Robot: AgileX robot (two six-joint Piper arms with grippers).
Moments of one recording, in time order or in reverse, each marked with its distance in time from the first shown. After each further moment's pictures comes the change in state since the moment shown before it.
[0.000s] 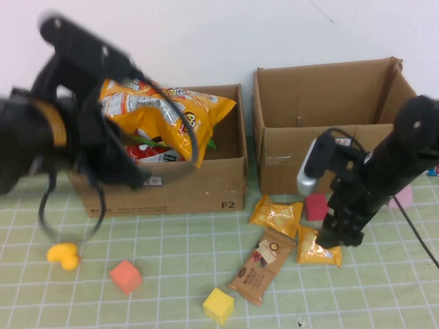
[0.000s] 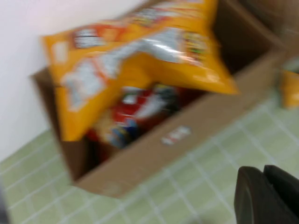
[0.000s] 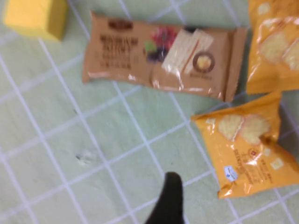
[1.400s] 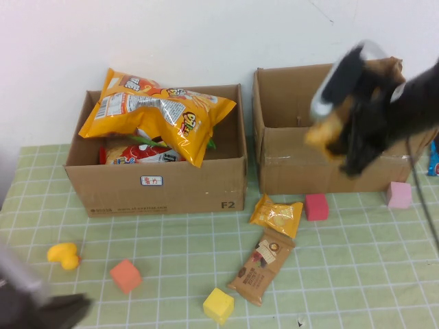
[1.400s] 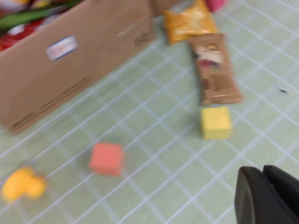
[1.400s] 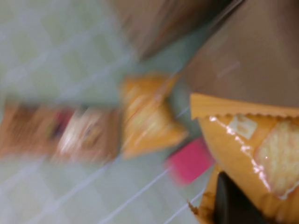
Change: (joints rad) right arm 0.001 -0.183 -0.075 -0.111 -0.119 0.158; left arm -0.121 -0.614 0.626 -0.258 -0.069 0.088
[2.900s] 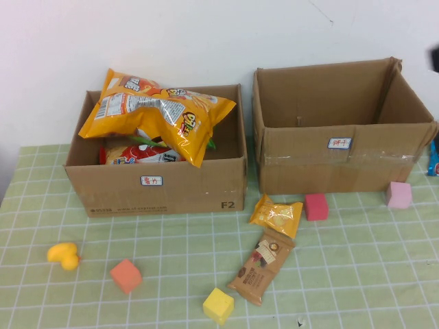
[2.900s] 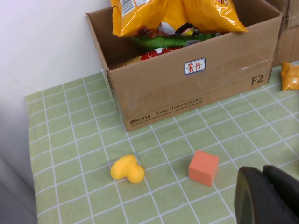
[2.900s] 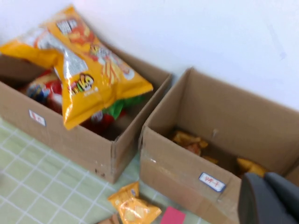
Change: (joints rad) right arm -0.068 -0.575 0.170 0.061 -0.045 0.390; left arm 0.000 -0.450 0.122 0.458 0.166 -0.454
